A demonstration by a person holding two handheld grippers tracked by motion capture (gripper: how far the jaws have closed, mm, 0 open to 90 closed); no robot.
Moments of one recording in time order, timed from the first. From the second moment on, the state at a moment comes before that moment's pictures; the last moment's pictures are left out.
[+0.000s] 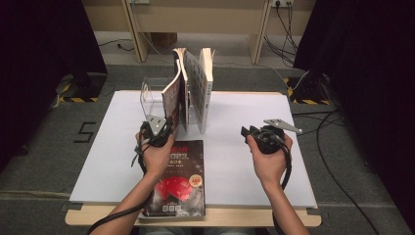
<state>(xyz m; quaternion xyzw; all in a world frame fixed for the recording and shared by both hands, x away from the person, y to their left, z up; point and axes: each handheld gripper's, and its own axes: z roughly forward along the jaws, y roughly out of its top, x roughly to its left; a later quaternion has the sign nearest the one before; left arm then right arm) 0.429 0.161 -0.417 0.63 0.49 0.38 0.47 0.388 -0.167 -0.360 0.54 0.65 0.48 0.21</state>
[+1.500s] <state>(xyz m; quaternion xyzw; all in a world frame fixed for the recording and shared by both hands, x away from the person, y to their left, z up) 0.525 0.175 -0.391 0.57 0.49 0.43 0.50 0.371 -0.207 -0.436 0.59 0.66 0.44 0.17</state>
